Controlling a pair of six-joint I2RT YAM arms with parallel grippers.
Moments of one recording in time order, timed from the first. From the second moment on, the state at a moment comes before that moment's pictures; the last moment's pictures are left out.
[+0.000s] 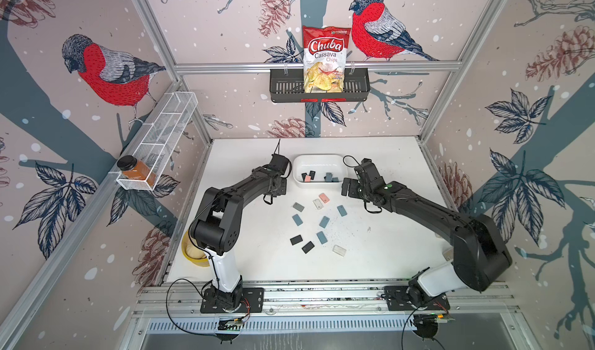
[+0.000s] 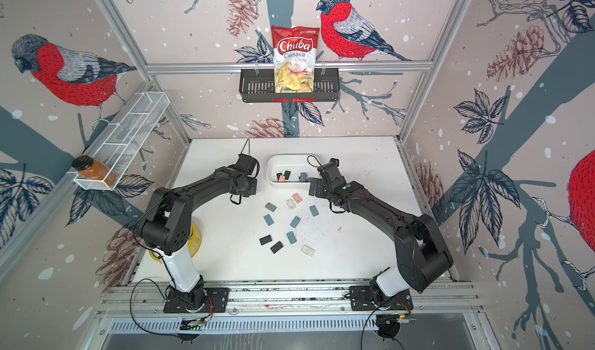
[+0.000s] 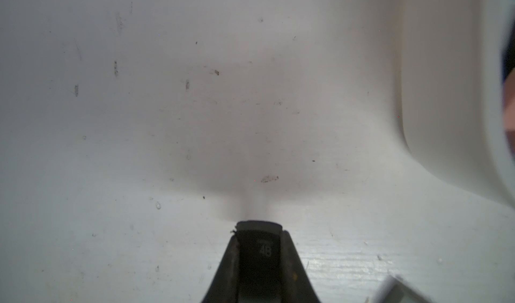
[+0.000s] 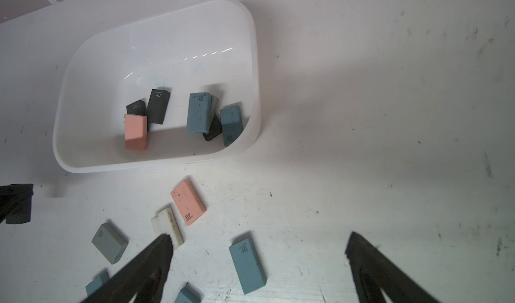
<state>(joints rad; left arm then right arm) -0.38 1.83 1.25 -0.57 -0.23 -0.30 0.59 1.49 0.99 -0.37 0.18 0.56</state>
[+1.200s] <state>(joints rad) -0.59 2.18 1.89 -0.75 -0.21 -0.37 0.70 1.18 0.73 -0.32 0.27 0.58</state>
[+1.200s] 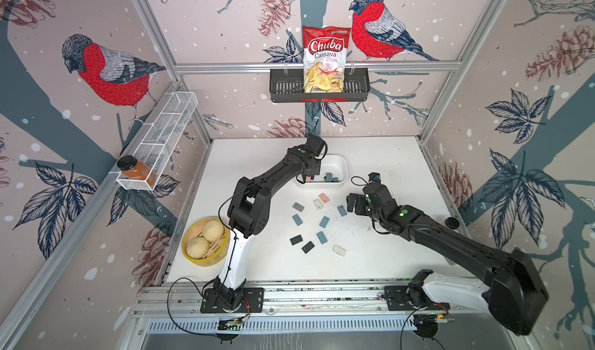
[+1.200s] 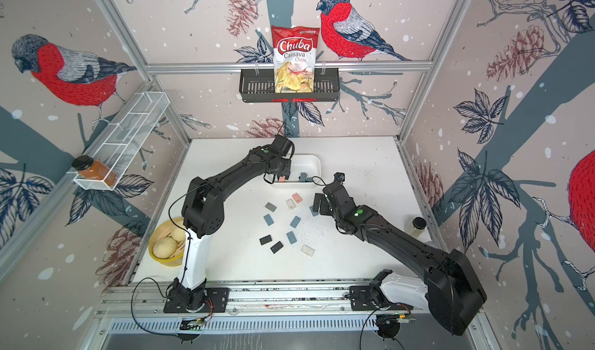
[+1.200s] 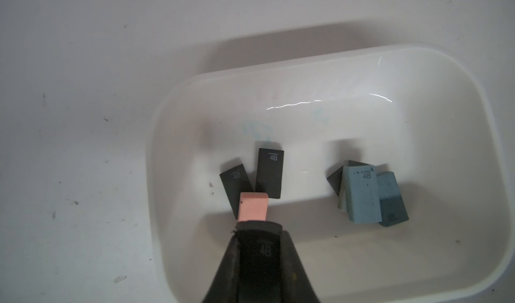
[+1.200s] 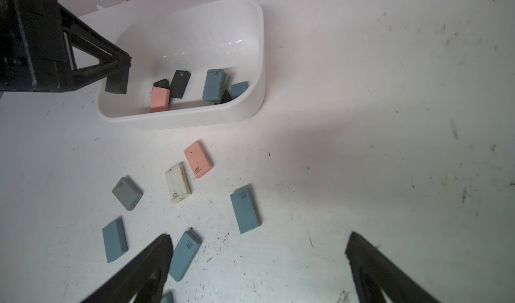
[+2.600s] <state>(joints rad) -0.62 2.11 1.87 -0.76 -0.21 -0.38 0.78 1.13 0.69 -0.34 0.27 0.60</state>
